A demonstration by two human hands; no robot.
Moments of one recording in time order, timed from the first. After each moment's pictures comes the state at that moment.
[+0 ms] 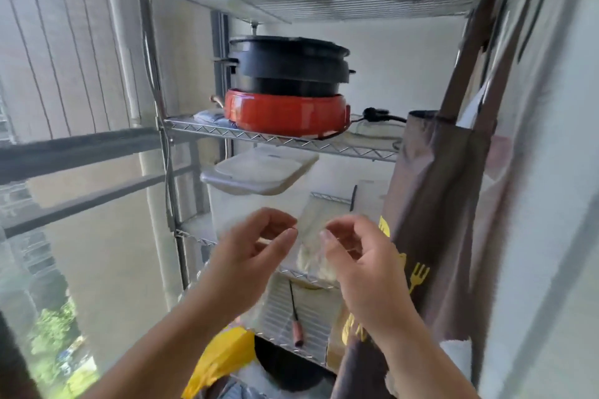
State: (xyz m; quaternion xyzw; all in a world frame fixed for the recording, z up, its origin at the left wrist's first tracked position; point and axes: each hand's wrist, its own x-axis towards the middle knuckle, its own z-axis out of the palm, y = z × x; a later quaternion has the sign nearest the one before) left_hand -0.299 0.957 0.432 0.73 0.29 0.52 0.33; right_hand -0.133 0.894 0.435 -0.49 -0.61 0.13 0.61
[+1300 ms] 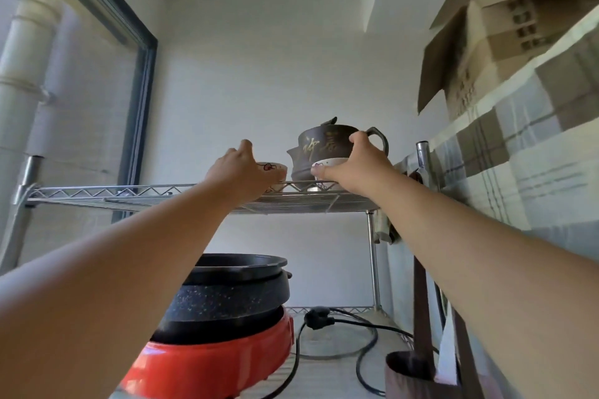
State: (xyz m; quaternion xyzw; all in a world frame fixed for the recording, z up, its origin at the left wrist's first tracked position) left_hand -0.202 1.172 0.831 0.78 0.37 0.50 -0.05; right_hand -0.048 1.028 0.832 -0.69 -0.48 -0.21 0.50
